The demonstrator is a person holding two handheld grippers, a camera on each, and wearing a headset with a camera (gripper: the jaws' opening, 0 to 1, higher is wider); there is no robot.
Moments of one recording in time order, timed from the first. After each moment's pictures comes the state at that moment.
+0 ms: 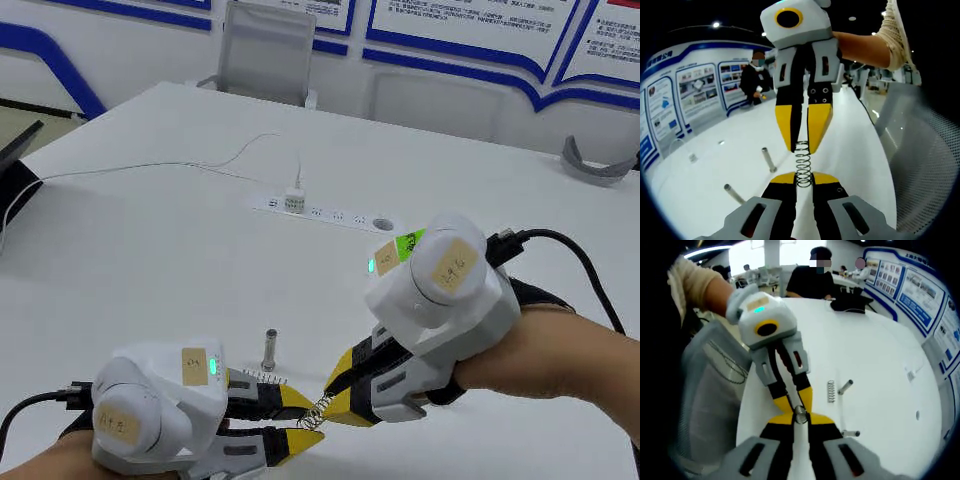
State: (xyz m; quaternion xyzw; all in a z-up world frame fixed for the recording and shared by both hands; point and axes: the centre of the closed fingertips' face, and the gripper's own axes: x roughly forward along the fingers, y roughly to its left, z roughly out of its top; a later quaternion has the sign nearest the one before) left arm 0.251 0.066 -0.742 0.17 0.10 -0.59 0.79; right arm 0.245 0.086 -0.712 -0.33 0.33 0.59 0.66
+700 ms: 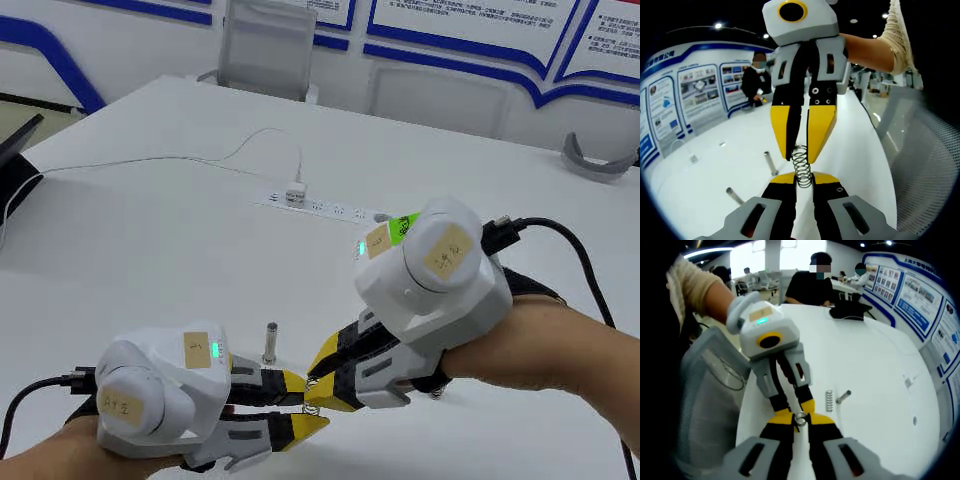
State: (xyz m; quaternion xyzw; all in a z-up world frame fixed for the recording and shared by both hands) left arm 0.254 0.065 -0.735 0.16 0.09 -0.58 0.79; right arm 0.246 0.100 -0.702 -0.33 0.30 0.59 0.67
